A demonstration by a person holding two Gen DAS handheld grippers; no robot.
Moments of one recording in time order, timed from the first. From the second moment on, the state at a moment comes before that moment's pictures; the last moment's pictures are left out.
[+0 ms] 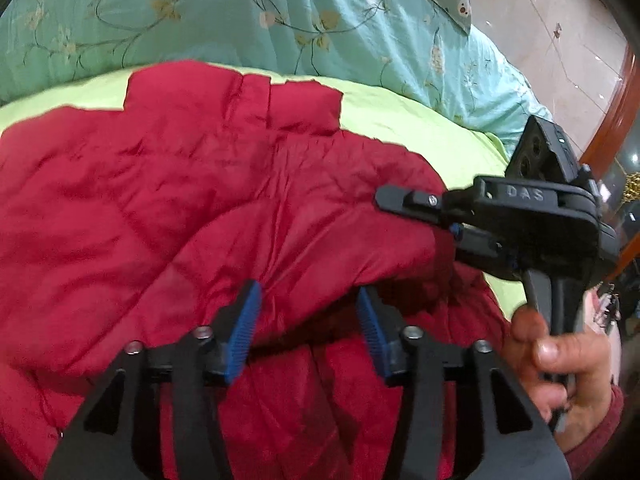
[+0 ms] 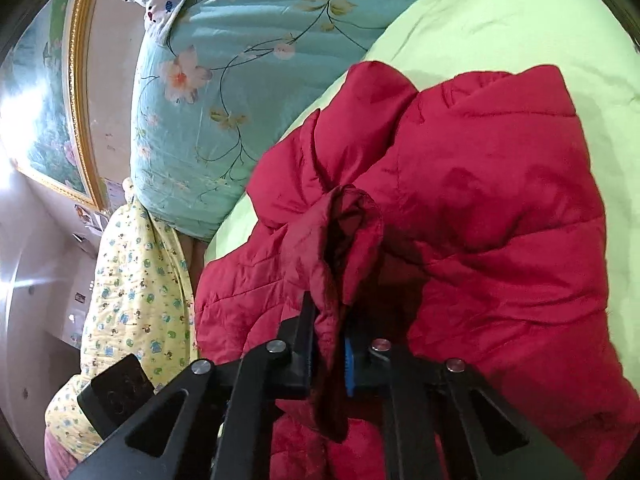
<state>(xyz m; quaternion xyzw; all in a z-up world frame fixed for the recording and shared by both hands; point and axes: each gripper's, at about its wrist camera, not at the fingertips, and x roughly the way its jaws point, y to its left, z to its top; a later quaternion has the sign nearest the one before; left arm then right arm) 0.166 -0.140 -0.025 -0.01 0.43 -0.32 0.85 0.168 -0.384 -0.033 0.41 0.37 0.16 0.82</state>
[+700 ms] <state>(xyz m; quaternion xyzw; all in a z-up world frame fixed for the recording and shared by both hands) 0.248 -0.042 -0.022 -0.01 0.45 -0.21 0.87 0.148 -0.399 -0.030 0.30 0.38 0.06 0.87</state>
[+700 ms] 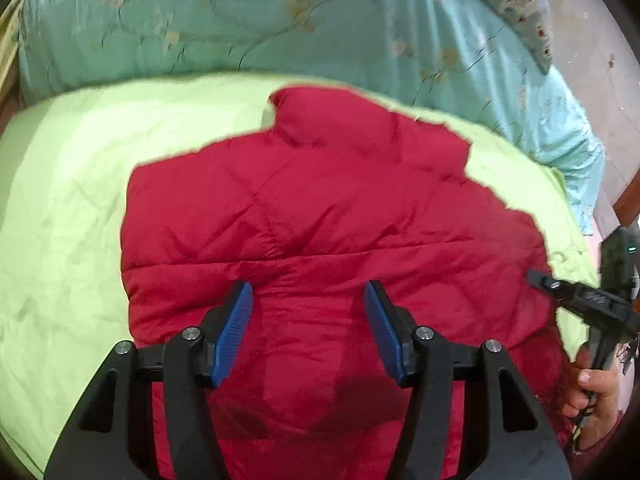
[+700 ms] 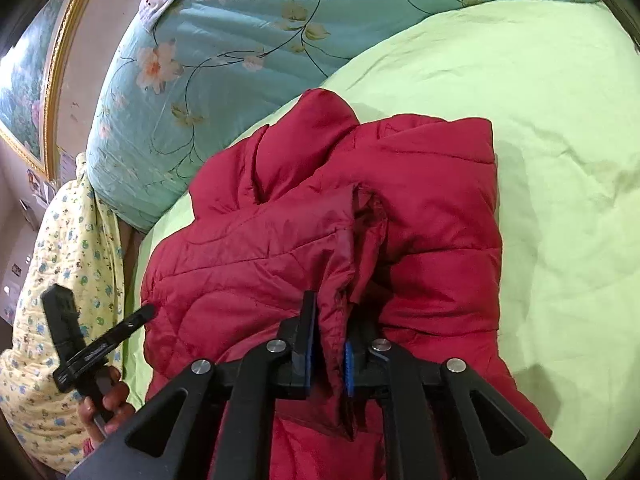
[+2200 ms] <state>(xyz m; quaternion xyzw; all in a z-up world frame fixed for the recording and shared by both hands) 0.235 -0.034 -0.043 0.03 0.47 -0.19 0.86 0.158 -0.335 -0.043 0.11 0.43 -0.01 0.90</state>
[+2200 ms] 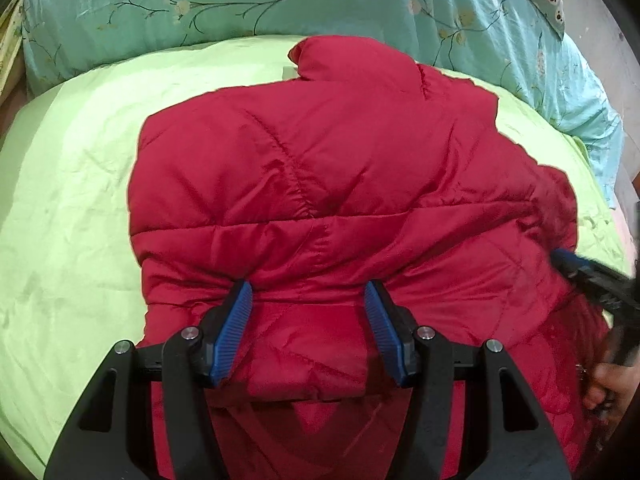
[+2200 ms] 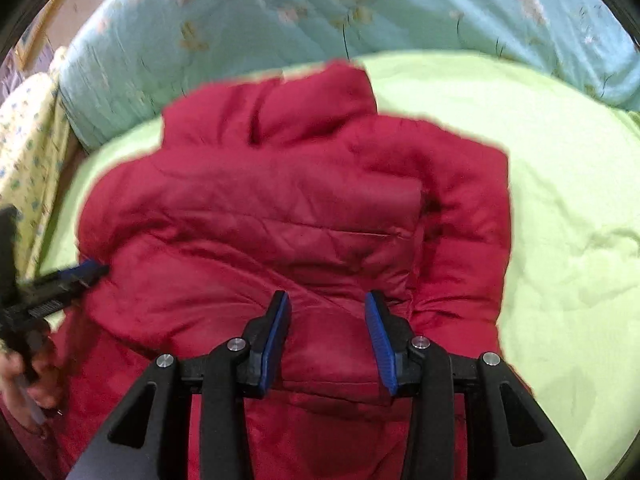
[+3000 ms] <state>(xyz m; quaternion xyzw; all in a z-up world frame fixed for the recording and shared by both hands) 0.240 -0.026 -0.052 0.03 0.49 -0.17 0.86 0.148 -0.343 -0.037 0.15 0.41 0.00 0.90</state>
